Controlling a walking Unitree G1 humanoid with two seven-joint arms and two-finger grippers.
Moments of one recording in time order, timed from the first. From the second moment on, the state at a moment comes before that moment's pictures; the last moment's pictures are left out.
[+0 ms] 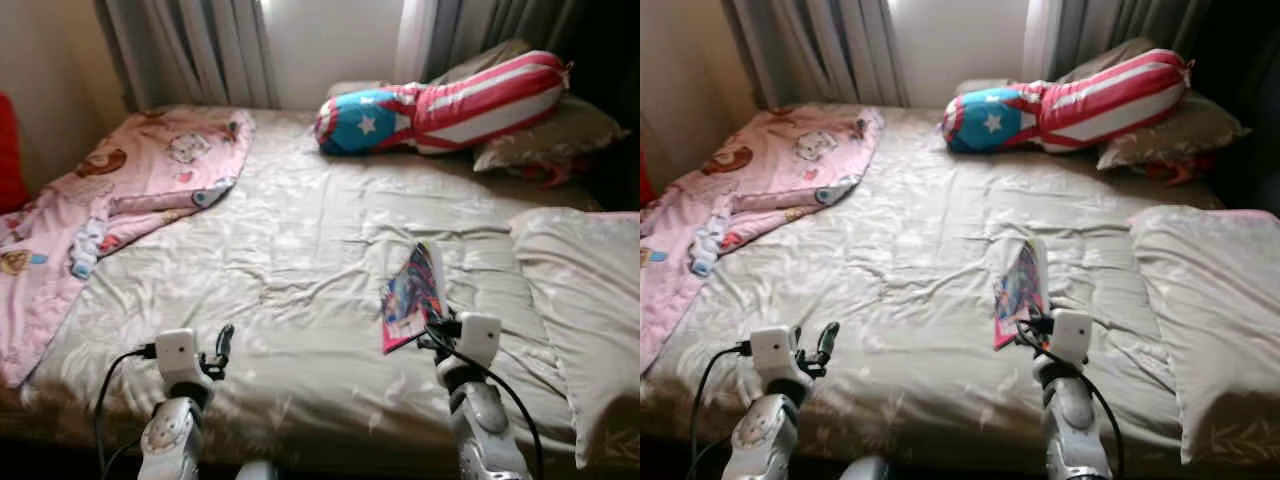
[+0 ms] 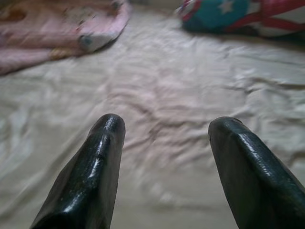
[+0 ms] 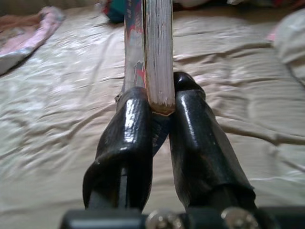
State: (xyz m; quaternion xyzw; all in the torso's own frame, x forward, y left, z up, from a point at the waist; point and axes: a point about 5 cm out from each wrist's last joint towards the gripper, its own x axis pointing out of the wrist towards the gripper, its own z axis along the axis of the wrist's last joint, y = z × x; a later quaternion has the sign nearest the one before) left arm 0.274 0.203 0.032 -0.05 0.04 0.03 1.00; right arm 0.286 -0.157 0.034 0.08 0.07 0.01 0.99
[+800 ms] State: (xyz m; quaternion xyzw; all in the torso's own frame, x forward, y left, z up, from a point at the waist) left arm 0.267 0.200 0.033 -0.05 0.04 0.01 1.00; right arm 0.286 -0.152 0.007 0.22 0.17 0.09 0.96
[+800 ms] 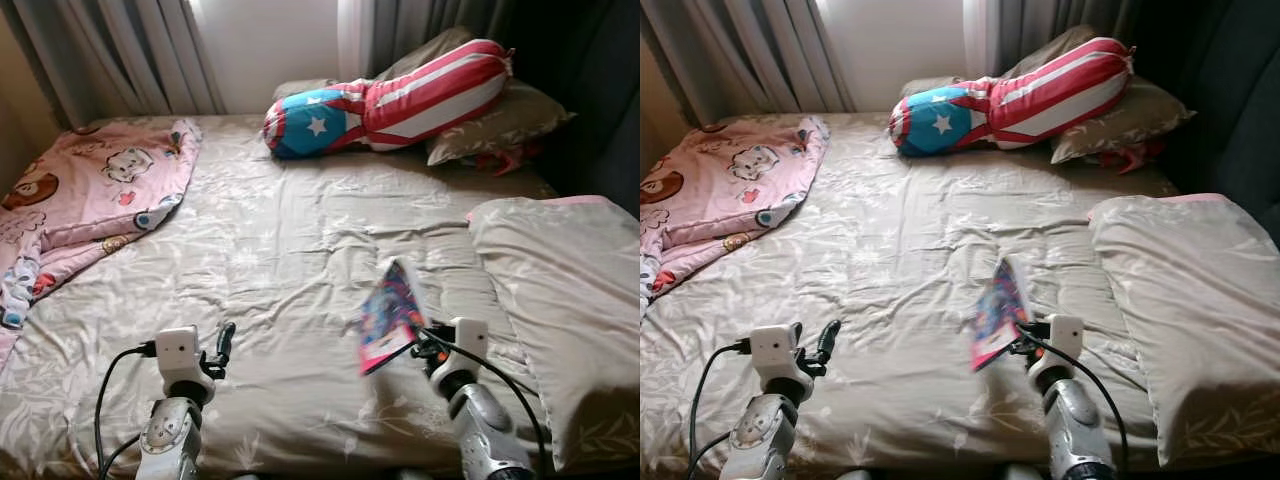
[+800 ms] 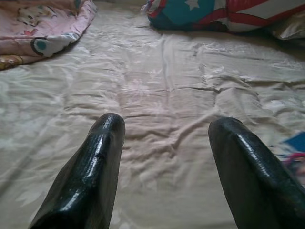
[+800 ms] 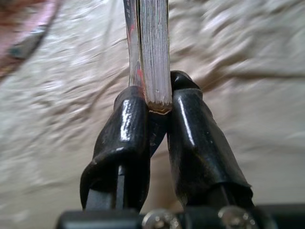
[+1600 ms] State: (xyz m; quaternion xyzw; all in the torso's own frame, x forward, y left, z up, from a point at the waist) left arm 0.232 0.226 0.041 0.00 0.06 0.00 1.00; right arm 0.292 -0.201 -0.003 0.32 0.21 -0.06 0.92
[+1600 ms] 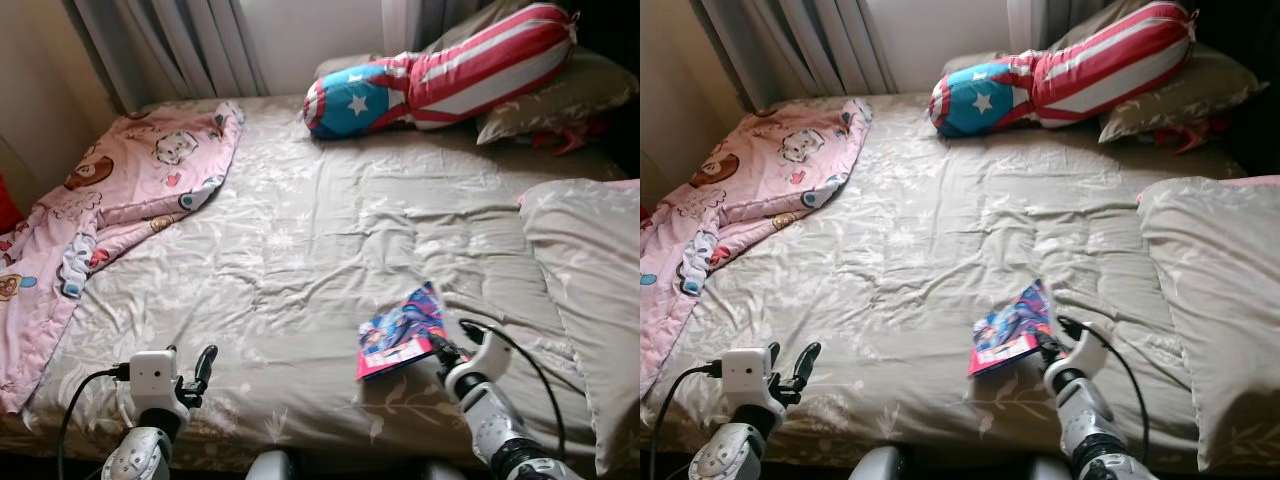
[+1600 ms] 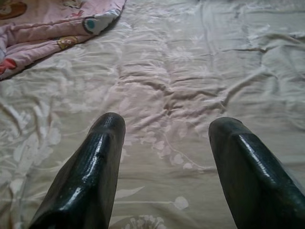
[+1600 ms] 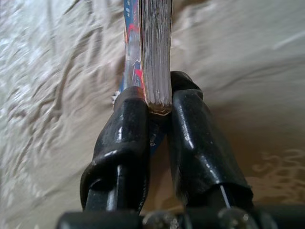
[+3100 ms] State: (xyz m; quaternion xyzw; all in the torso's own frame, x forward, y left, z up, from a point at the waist) left arm 0.244 0.209 0.018 -0.03 0.12 0.01 0.99; right arm 0.256 -0.236 -0.022 0.21 0.23 -0.11 0.94
